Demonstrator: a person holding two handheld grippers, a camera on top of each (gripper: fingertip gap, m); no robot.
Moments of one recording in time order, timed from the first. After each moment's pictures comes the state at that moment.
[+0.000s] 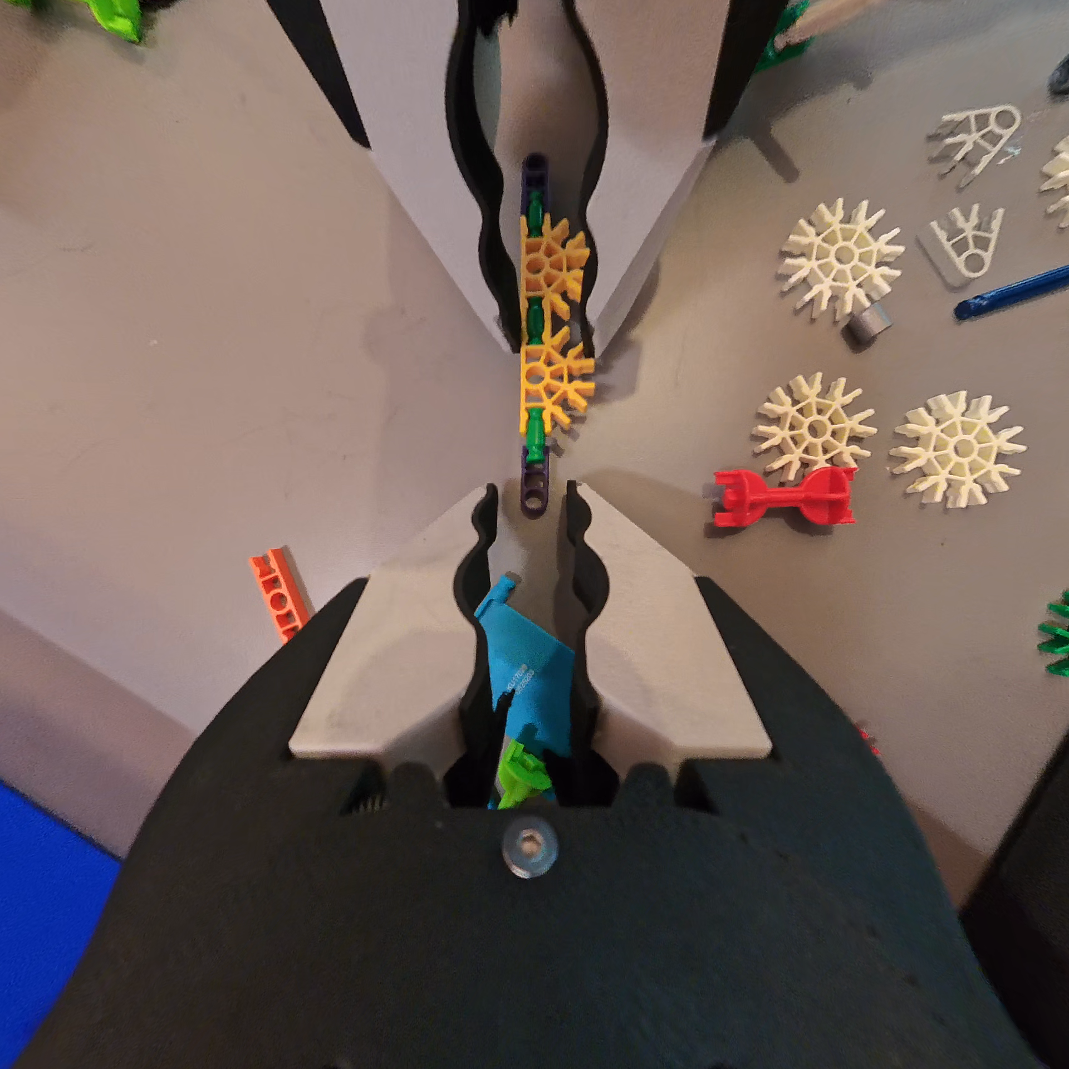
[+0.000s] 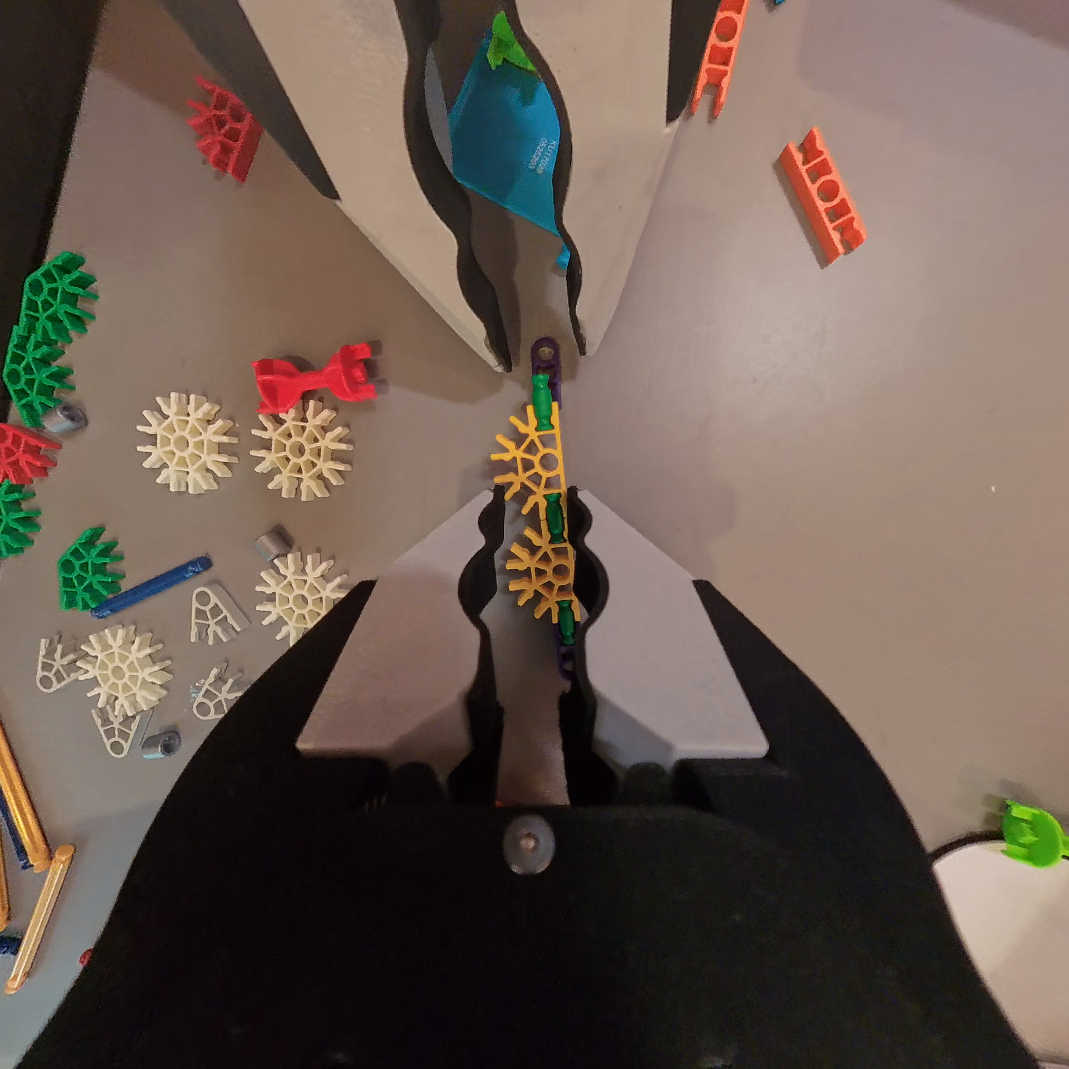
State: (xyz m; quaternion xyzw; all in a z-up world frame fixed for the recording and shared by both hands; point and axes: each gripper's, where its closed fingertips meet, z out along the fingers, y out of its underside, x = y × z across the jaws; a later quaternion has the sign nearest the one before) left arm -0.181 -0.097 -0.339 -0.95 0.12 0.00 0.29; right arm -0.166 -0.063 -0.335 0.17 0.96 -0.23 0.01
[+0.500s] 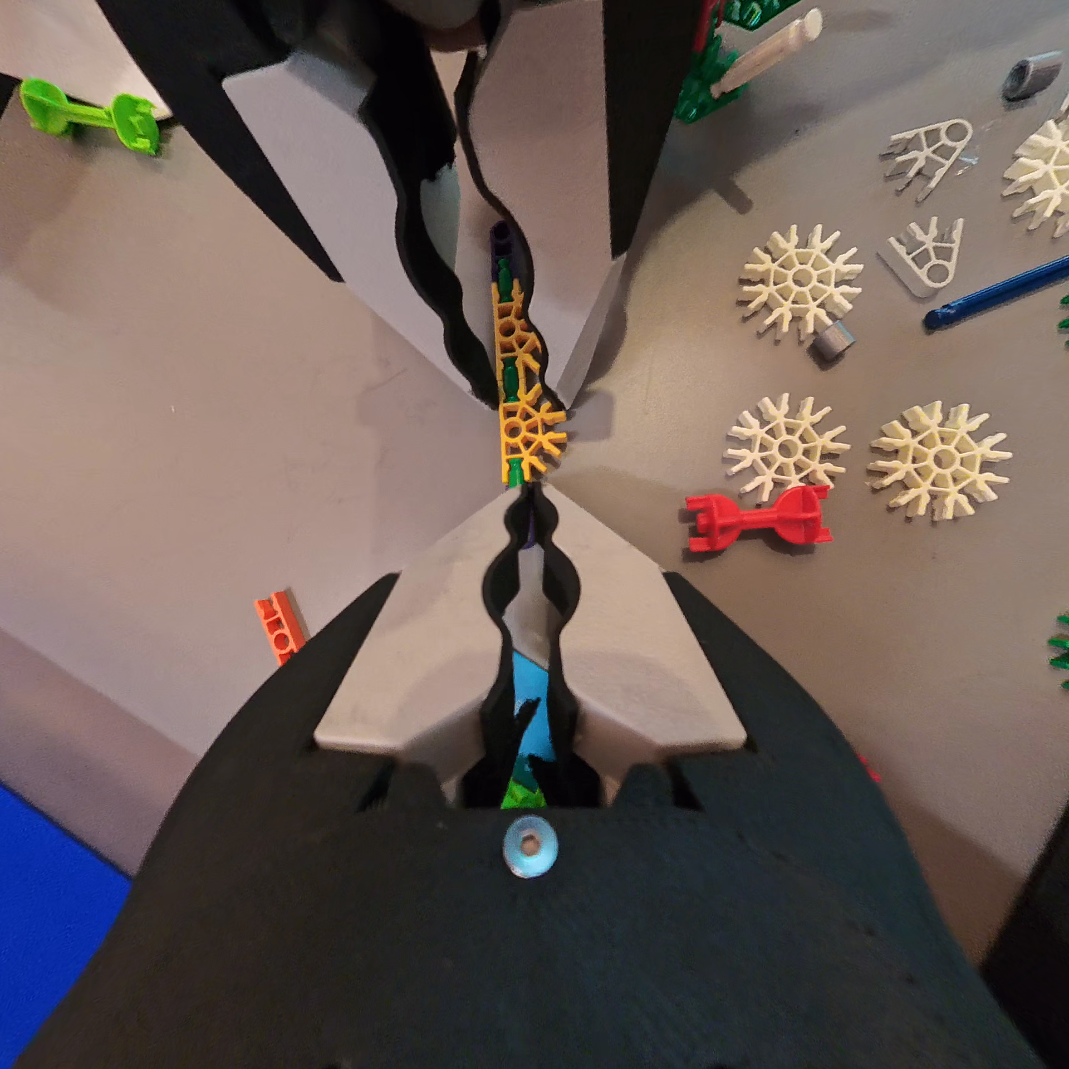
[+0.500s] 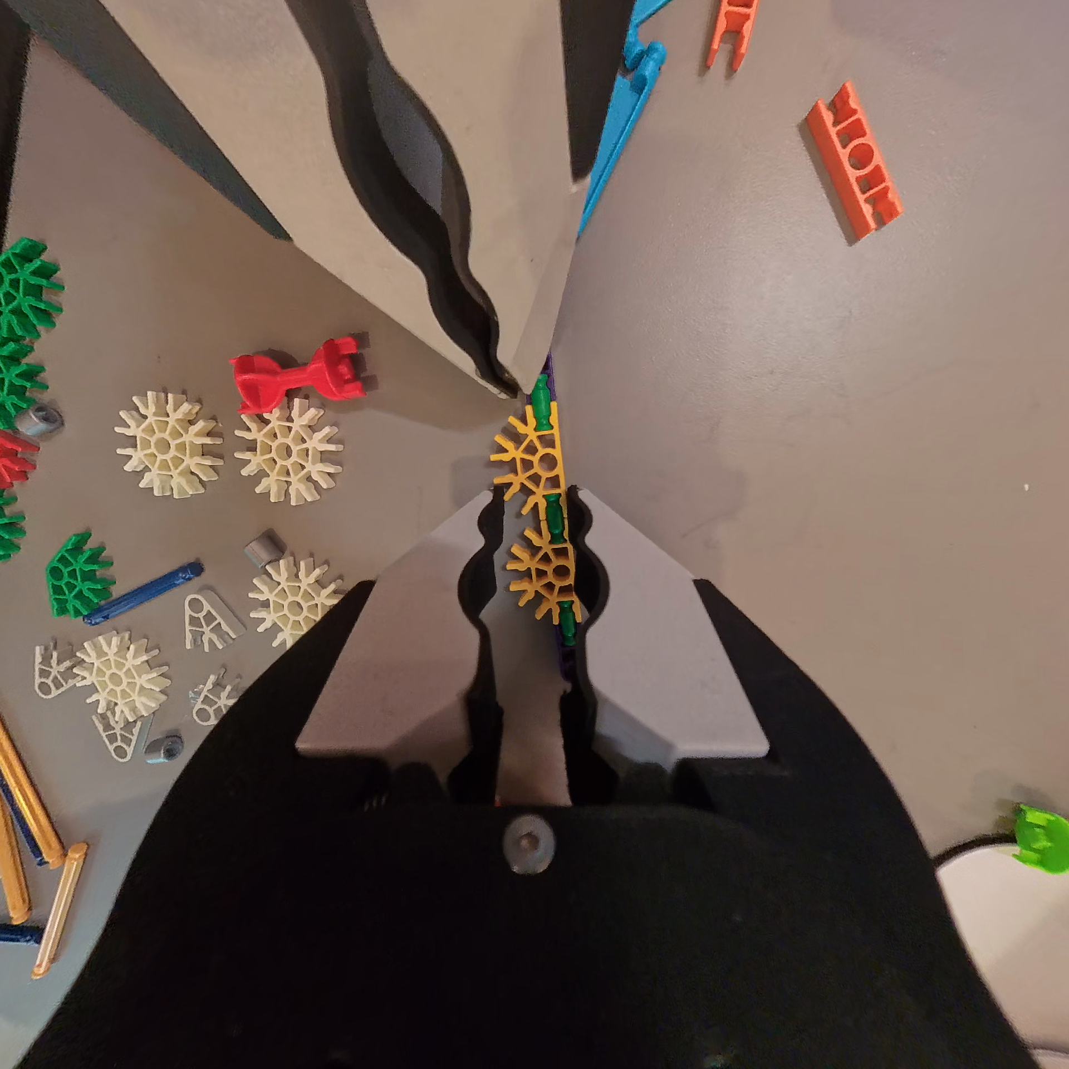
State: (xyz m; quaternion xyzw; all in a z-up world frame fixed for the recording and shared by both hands) left arm -0.170 -0.088 -0.334 -0.94 0.15 0.02 0.31; right arm -0.165 -0.063 -0.345 0.17 0.96 -0.20 0.02
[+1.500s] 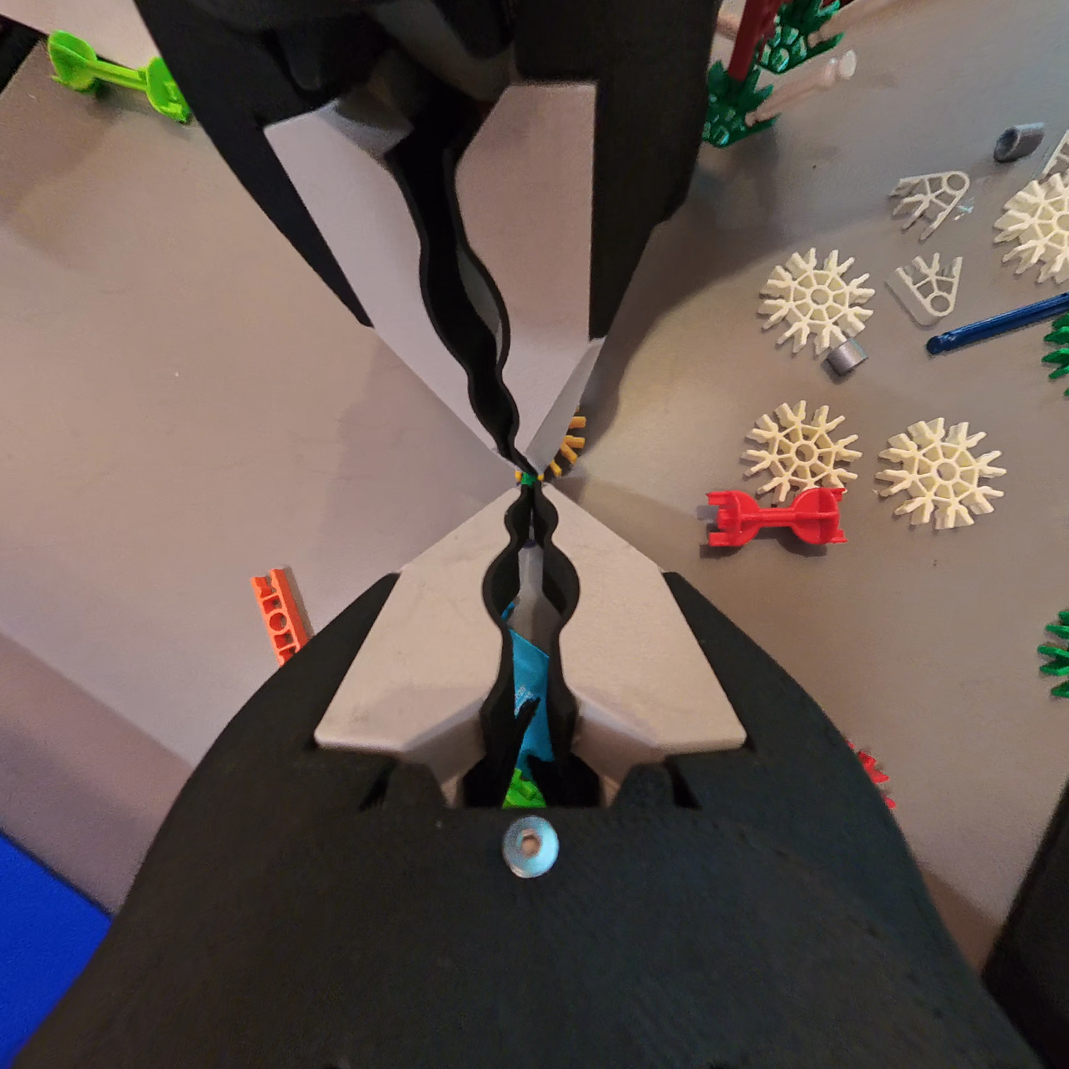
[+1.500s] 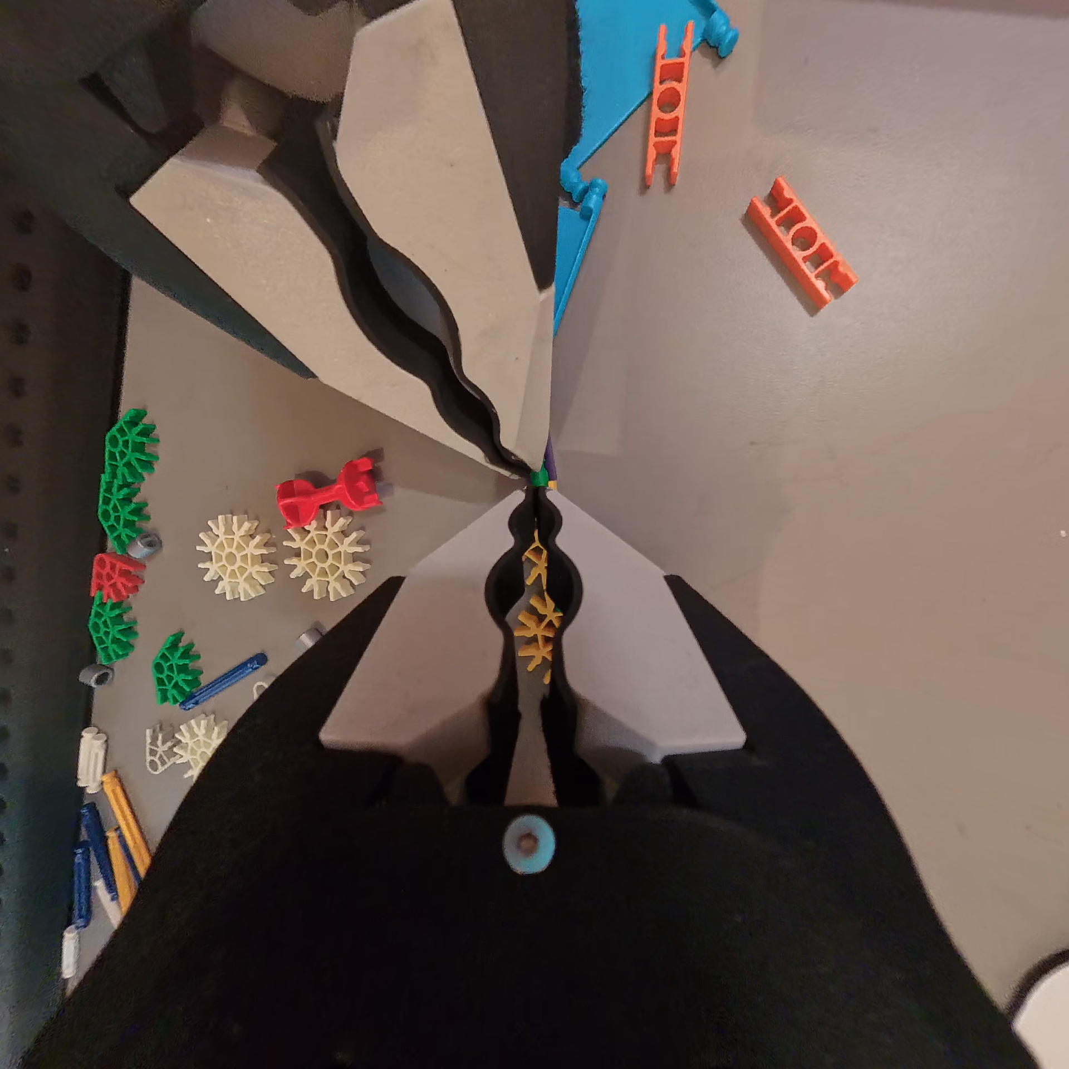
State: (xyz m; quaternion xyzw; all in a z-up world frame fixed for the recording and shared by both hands) left arm -0.179 -0.090 -0.333 -0.93 0.12 -0.01 0.34; right arm -0.180 -0.091 -0.338 0.24 0.94 -0.24 0.07
